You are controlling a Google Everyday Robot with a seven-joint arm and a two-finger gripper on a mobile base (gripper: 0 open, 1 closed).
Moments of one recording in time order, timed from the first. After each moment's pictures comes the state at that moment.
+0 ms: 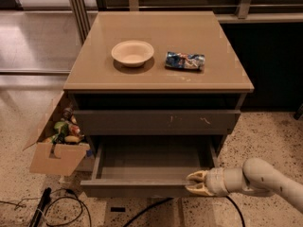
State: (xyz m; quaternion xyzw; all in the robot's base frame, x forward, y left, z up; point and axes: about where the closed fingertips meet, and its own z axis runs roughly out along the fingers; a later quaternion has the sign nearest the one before) arm 0.475 -0.156 0.437 -0.58 0.68 0.27 0.36
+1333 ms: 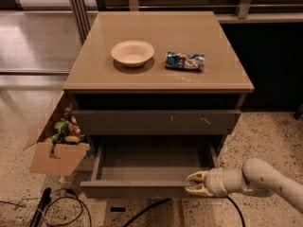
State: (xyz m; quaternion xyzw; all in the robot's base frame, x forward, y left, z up) arm 0.475 -0.156 0.437 -0.58 0.68 0.27 0.36
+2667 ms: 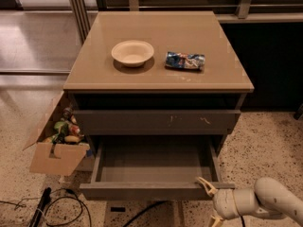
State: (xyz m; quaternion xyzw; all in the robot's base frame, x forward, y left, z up) arm 0.392 -0.169 0.425 -0.61 0.62 0.31 0.37
